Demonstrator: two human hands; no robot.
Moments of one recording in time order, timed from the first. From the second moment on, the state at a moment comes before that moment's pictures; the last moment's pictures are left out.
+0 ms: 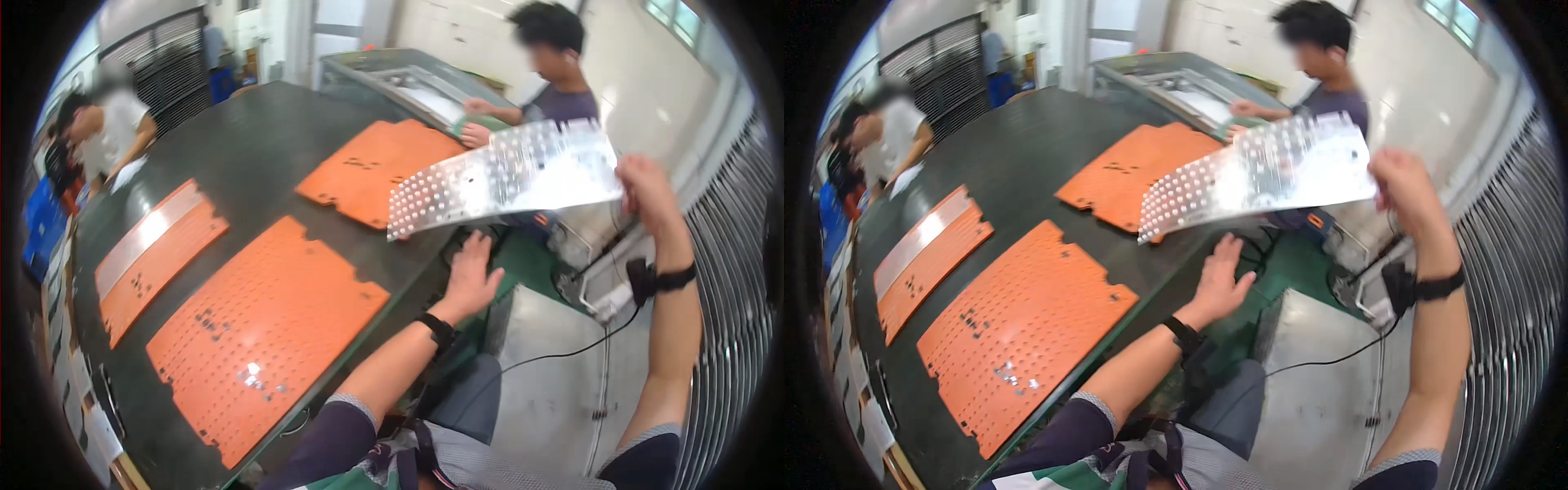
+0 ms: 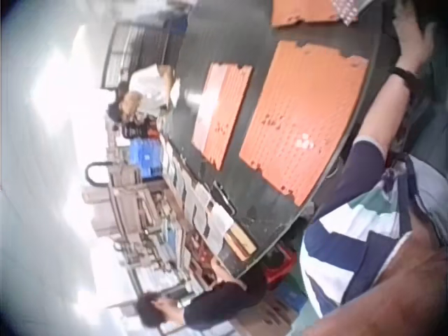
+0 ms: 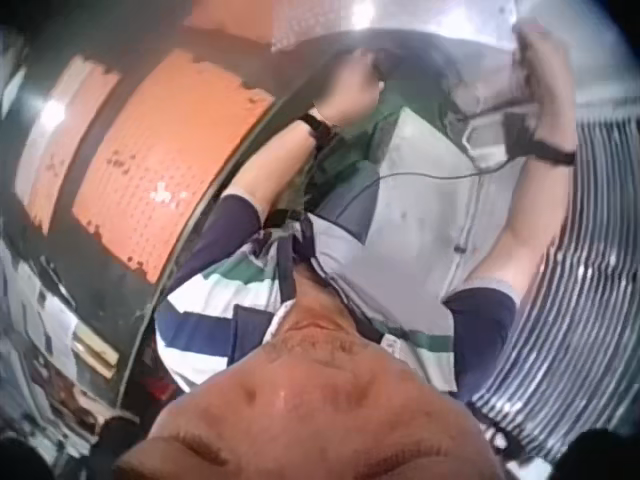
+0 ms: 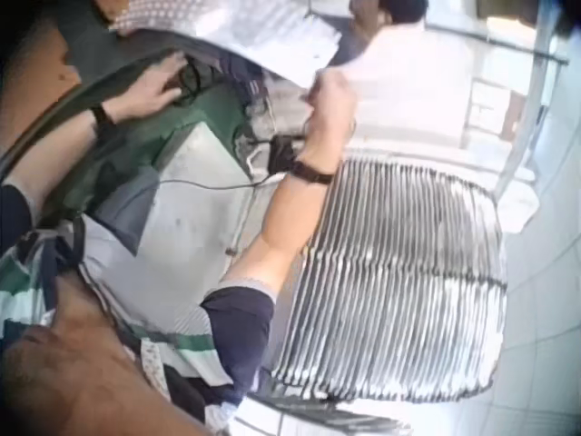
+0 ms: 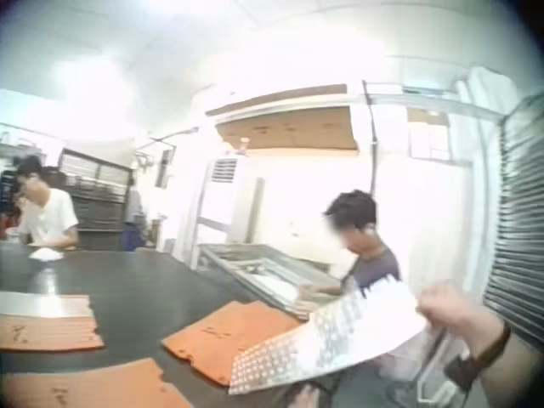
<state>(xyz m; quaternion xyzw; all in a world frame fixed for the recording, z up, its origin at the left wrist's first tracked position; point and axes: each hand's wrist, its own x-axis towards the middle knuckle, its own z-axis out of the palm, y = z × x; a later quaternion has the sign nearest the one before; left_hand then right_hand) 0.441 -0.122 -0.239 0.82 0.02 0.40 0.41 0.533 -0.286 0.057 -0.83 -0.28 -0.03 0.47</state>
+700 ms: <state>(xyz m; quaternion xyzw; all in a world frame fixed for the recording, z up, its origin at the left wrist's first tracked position) 0.445 -0.461 -0.347 0.87 -0.48 -0.05 0.10 0.177 -0.826 -0.466 -0.49 0.44 -0.19 0.73</state>
